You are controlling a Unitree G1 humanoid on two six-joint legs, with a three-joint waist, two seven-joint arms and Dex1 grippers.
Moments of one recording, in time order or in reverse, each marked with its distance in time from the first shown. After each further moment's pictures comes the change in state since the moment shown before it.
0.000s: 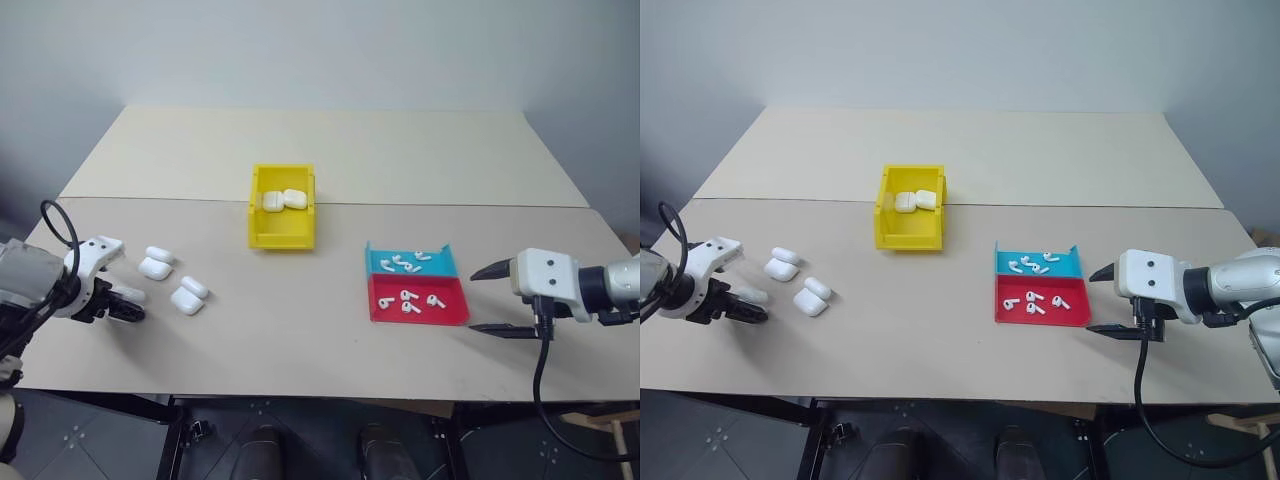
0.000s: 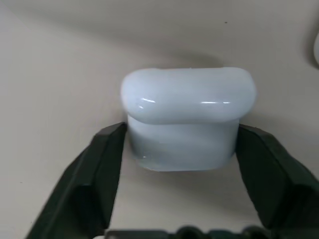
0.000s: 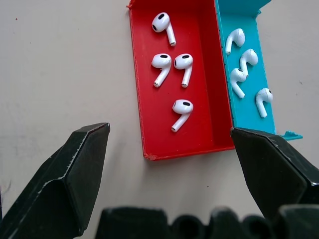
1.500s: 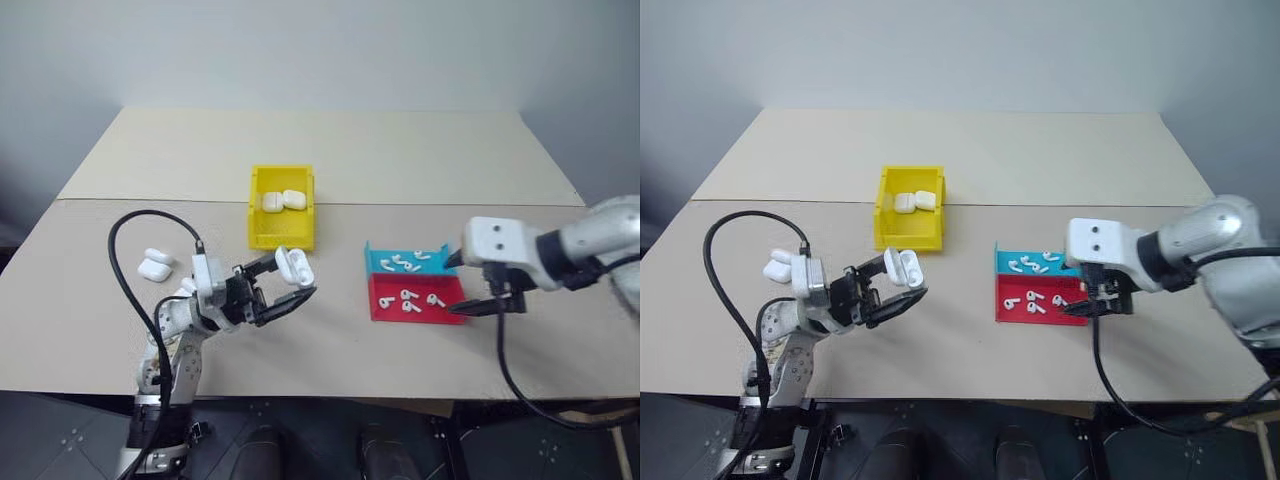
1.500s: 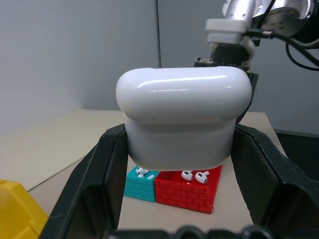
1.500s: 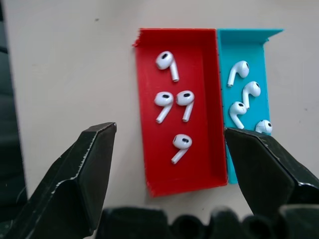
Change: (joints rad) left arm 0.458 -0.897 0.426 -0.384 -0.292 -1.331 -0.223; right arm -0.431 -0.012 0.358 -0.174 -0.060 0.522 -0.004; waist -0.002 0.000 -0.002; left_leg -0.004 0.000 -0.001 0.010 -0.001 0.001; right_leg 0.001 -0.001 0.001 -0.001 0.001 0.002
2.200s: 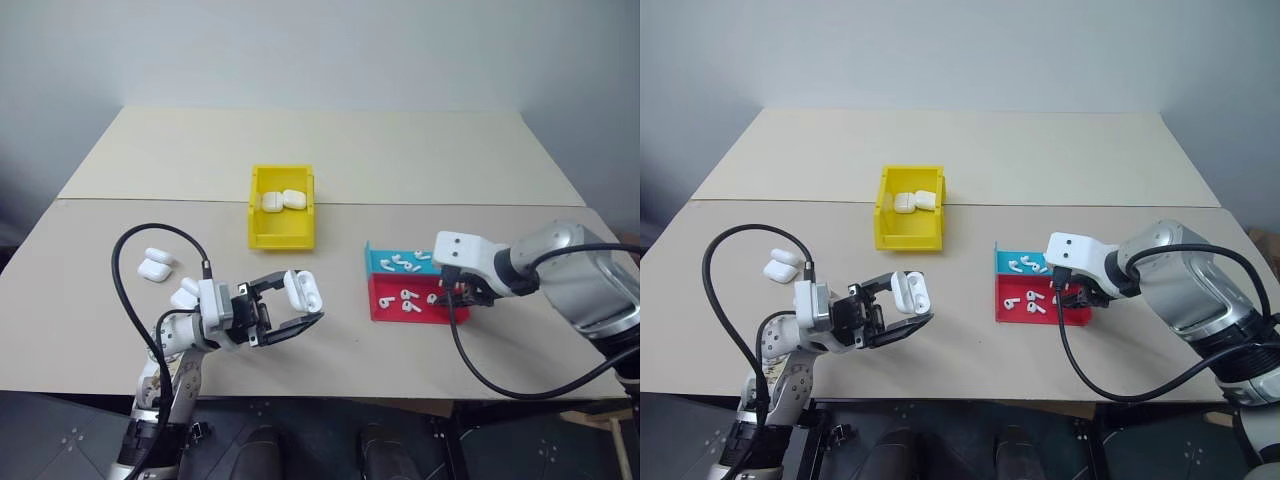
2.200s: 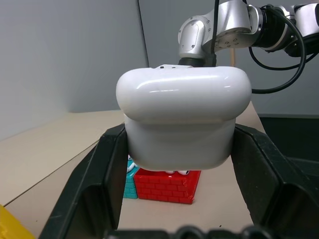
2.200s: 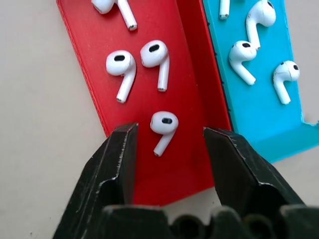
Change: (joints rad) left arm 0.085 0.092 -0.090 -0.116 -0.006 -0.040 0.077; right arm -0.049 0.144 0.186 0.137 -0.195 0.132 -0.104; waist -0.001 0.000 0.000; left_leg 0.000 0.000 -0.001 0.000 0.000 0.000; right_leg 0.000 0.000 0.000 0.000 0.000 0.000
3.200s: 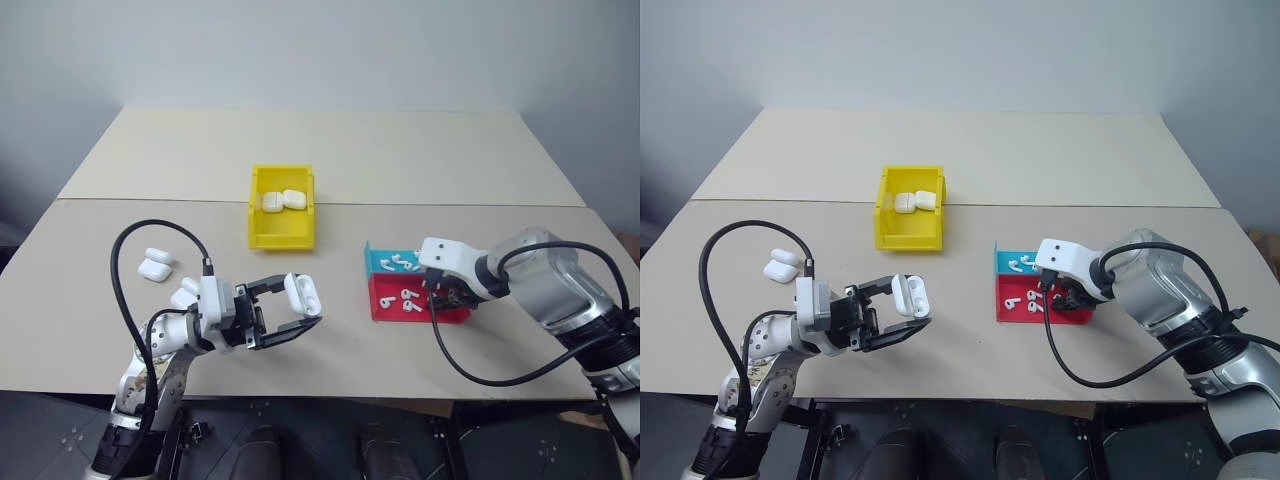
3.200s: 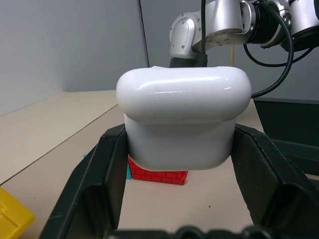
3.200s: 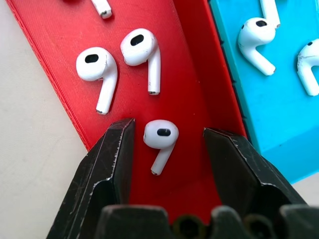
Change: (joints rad) left arm 0.032 0.096 -0.028 -0.085 -0.018 0.089 0.070; right arm -0.034 0.097 0.066 0.108 -0.107 0.053 -0.021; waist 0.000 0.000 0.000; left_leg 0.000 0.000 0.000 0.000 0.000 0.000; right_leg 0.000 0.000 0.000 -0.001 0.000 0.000
